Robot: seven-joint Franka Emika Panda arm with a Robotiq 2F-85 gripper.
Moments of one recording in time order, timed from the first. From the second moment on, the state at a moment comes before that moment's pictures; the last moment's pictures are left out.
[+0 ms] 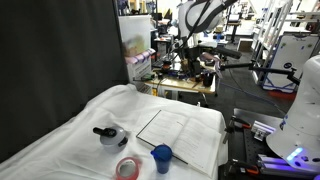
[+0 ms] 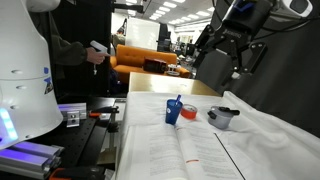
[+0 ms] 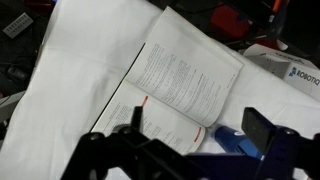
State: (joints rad) arm -0.04 -0.05 -0.18 -2.25 0.04 1.96 -0.73
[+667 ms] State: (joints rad) arm -0.04 -0.05 -0.18 -2.26 0.10 1.97 -0.83
